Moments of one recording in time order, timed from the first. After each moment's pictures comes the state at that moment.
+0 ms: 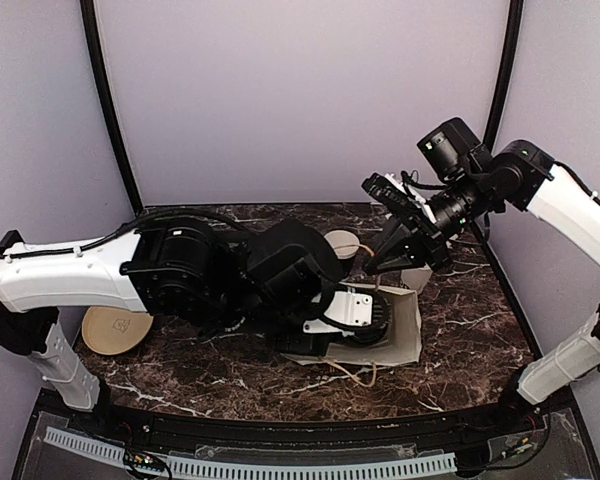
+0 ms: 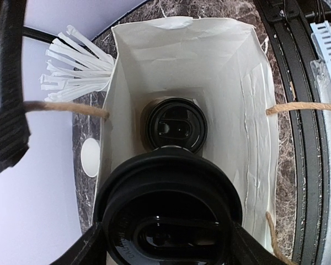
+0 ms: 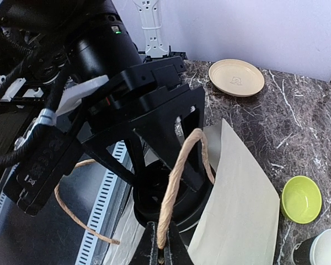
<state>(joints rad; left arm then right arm) -1.45 1.67 1.75 -0.94 -0.44 0.50 0.77 1.39 1.60 -1.12 -0.90 -0.67</state>
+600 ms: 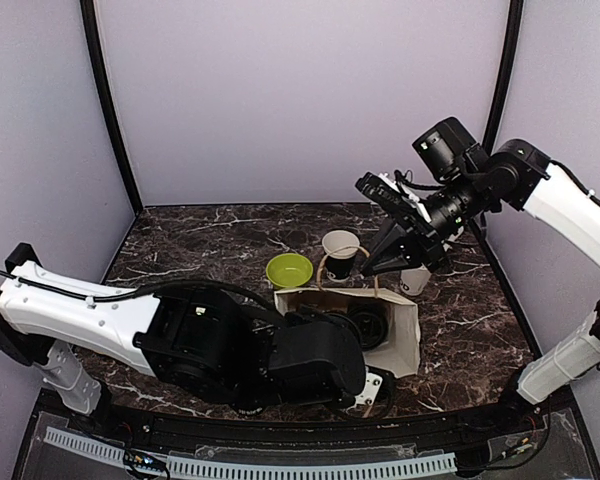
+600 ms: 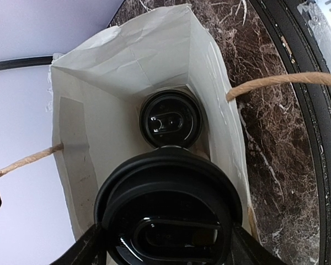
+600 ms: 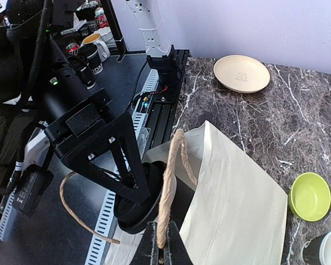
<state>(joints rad) -1.64 1.73 1.68 -0.94 -0.72 0.63 0.79 1.41 1.62 -1.13 -0.89 -0.63</state>
